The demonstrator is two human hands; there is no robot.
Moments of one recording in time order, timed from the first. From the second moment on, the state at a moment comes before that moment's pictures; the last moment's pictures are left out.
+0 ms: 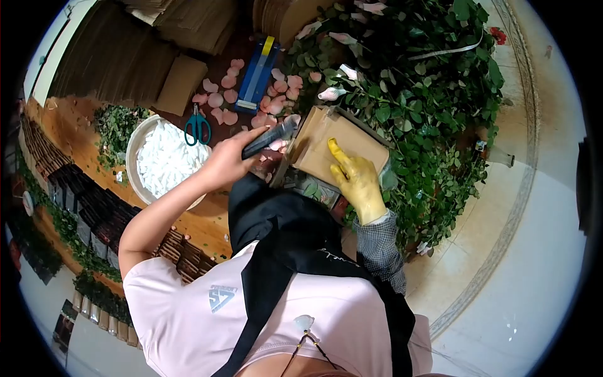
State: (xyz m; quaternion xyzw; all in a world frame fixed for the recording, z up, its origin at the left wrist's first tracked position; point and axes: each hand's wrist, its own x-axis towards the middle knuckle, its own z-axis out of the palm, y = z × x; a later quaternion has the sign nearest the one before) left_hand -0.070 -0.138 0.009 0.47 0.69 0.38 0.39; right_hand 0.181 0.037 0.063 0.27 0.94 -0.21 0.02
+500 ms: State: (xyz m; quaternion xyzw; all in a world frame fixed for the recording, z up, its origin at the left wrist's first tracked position) left_hand -0.098 0.029 -0.004 0.09 0.54 0.16 0.82; right_hand 0.178 0.052 0.067 0.27 0.93 -0.24 0.02
